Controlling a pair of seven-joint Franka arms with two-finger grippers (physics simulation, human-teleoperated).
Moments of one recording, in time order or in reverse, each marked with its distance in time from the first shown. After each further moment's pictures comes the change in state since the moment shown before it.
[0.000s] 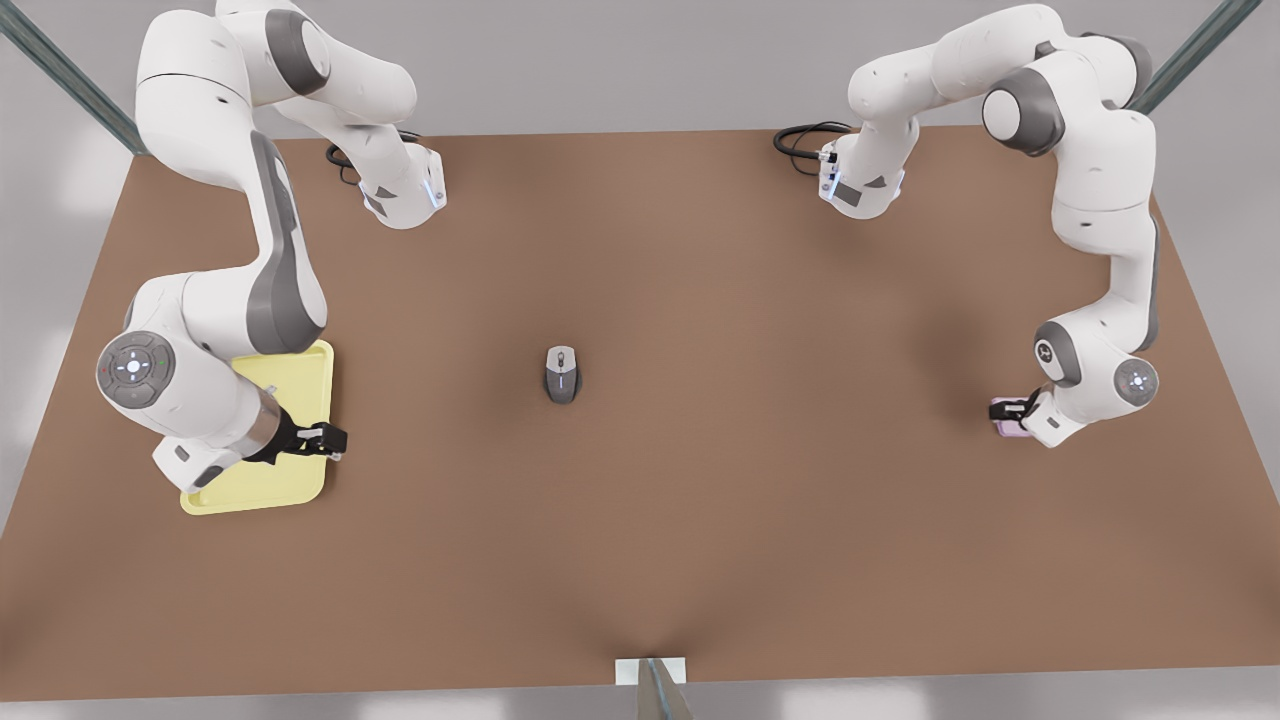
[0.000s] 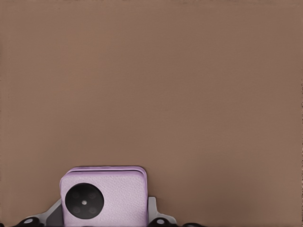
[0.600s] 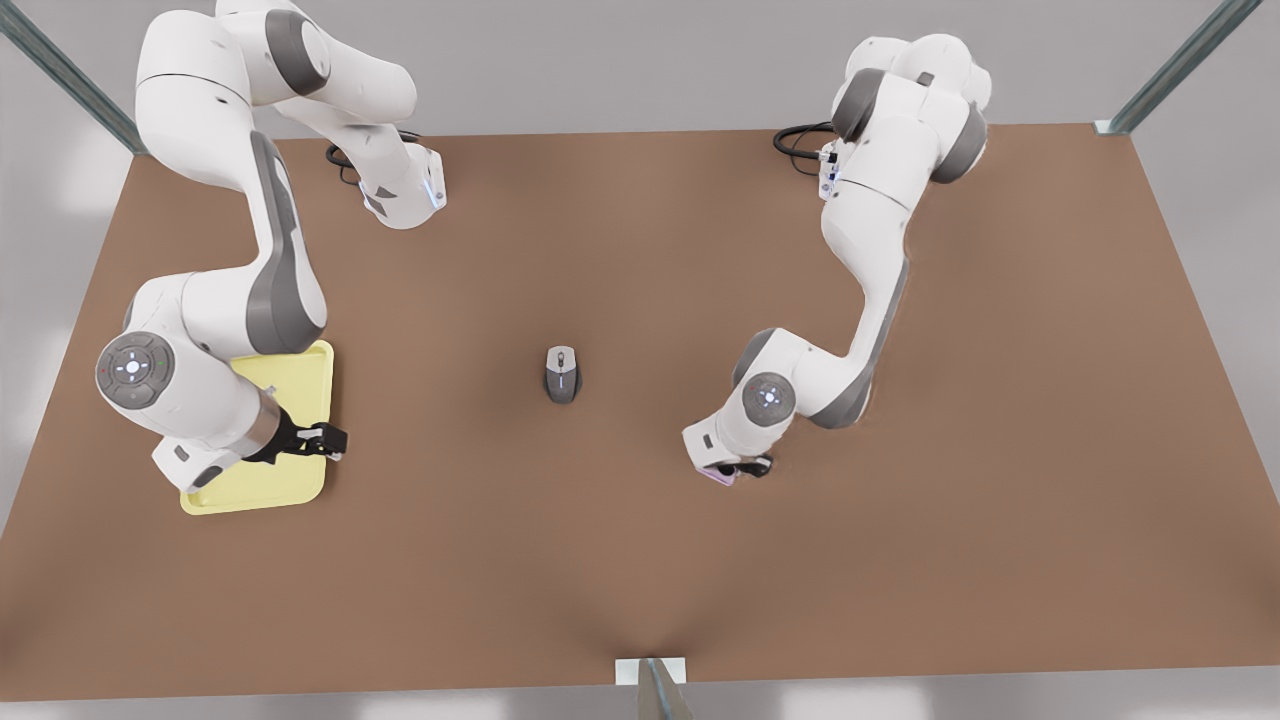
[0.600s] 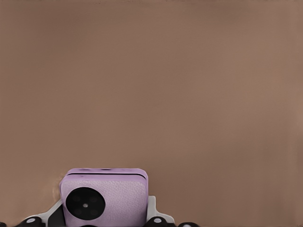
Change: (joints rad) left arm -0.771 0.241 -0.192 0.701 0.000 -0.293 -0.489; right arm -0.005 0.001 0.001 0.001 0.001 -0.001 0.004
